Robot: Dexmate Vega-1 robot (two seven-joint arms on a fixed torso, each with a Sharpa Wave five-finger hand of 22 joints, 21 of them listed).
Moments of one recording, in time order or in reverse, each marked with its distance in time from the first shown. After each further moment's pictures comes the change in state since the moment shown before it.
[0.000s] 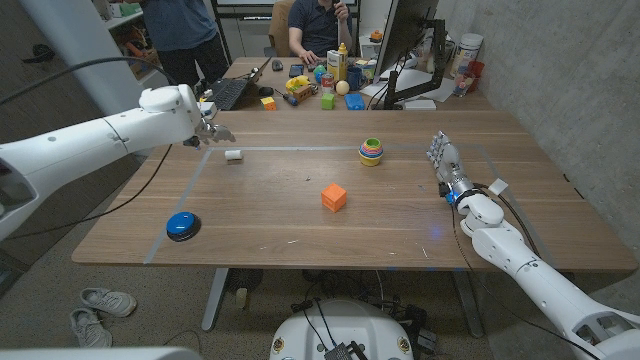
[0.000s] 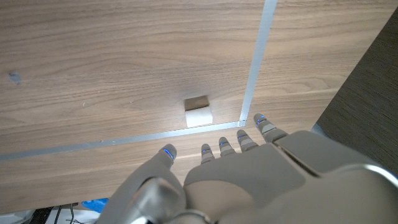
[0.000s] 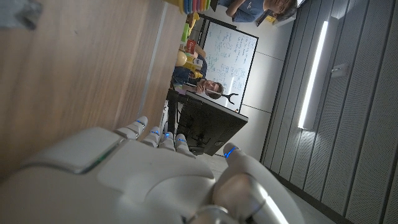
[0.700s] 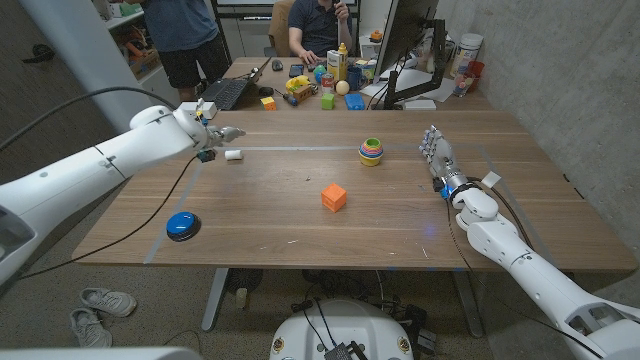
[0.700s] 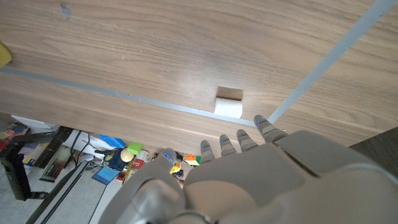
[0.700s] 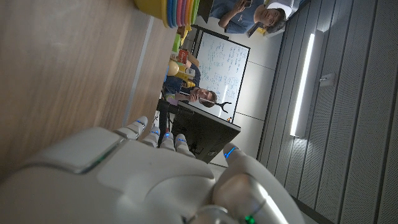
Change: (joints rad) left arm 0.311 0.009 -0.335 -0.182 -0.463 0.148 0.542; left_hand -0.029 -0.013 -0.019 0.015 0.005 0.043 -0.001 0.020 -0.005 0.022 0.022 0.015 -0.005 0.004 -0.004 0.016 -0.002 0.003 0.031 0.005 0.000; right arm 0.046 0.014 -0.026 0.014 -0.012 0.000 0.040; right_hand 0.000 0.000 0.003 0.003 0.000 0.000 0.000 0.000 0.000 0.000 0.000 0.000 0.000 0.000 0.000 0.000 0.000 0.000 0.000 0.000 0.000
